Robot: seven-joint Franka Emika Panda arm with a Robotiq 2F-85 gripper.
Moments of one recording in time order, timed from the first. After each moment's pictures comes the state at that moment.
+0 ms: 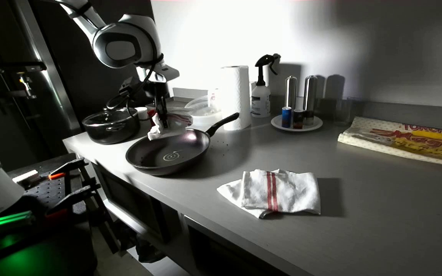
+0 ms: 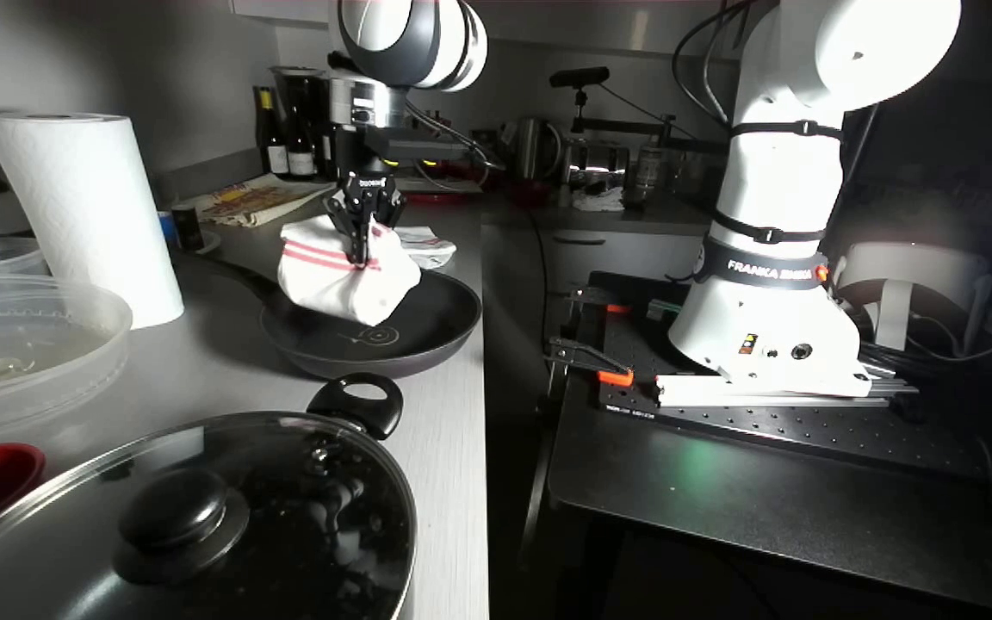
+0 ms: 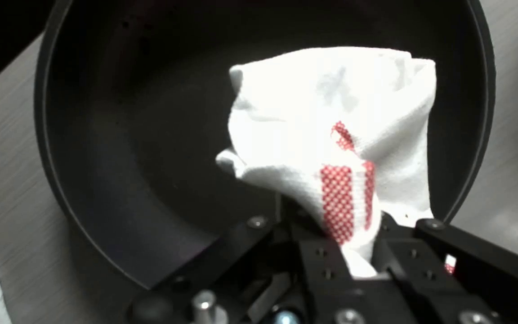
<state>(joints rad) 0.04 0.20 -0.01 -2.47 0.14 2.74 0.27</state>
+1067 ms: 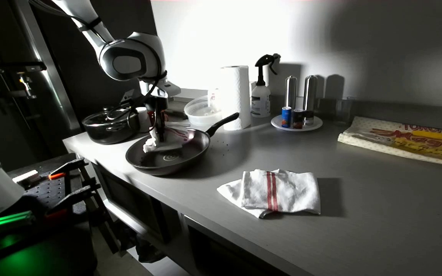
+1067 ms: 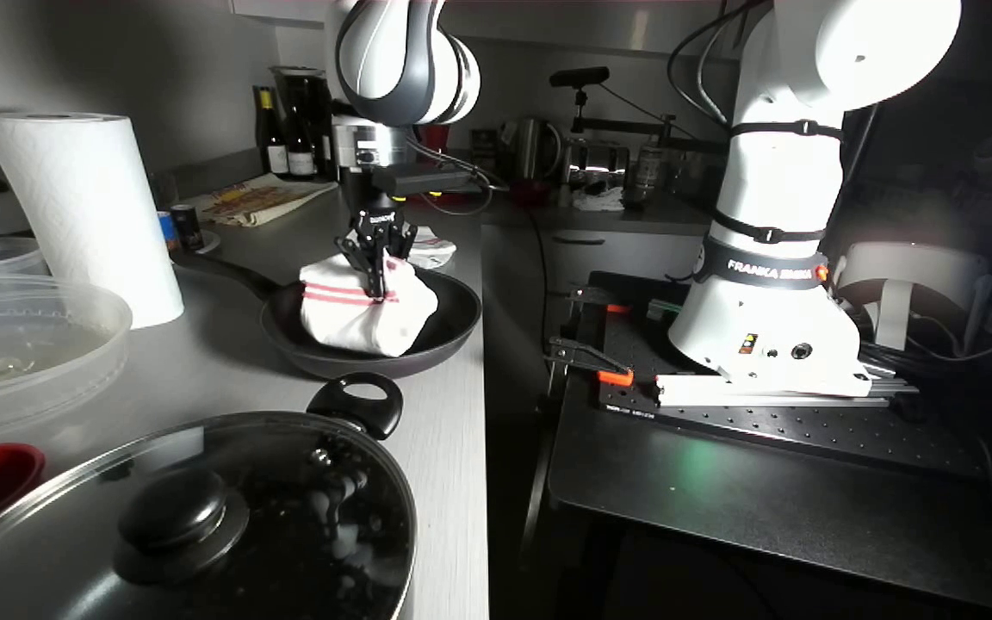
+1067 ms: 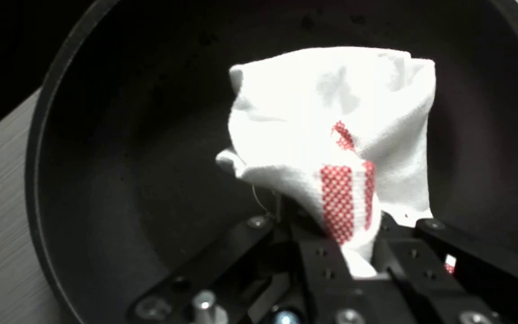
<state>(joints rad) 0.04 0.32 -0.01 -2.43 0.12 2.70 0.27</state>
